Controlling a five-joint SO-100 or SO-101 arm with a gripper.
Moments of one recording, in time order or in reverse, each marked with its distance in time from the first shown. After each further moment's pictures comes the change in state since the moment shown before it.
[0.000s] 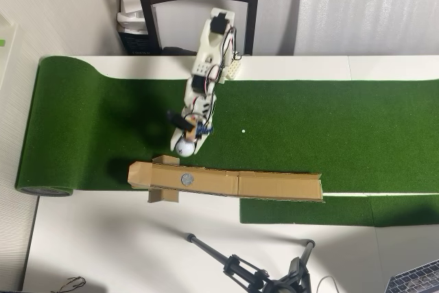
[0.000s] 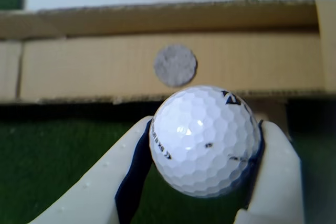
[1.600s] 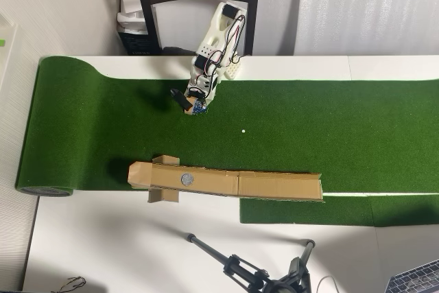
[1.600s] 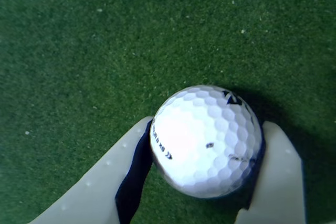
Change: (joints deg) arm 13.1 43.7 54.4 17.8 -1.6
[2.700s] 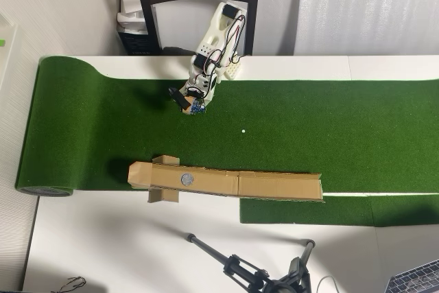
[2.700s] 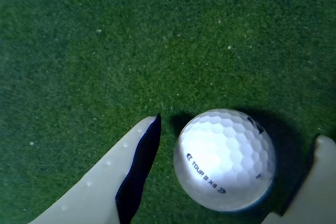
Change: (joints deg) arm 0.4 0.0 -1.3 0.0 0.4
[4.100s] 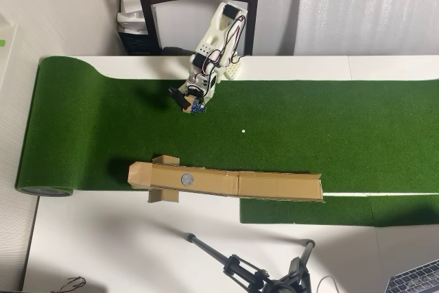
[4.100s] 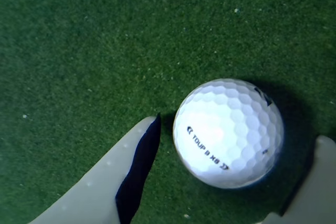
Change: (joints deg) arm 1.8 0.0 -1.1 5.4 -1.8
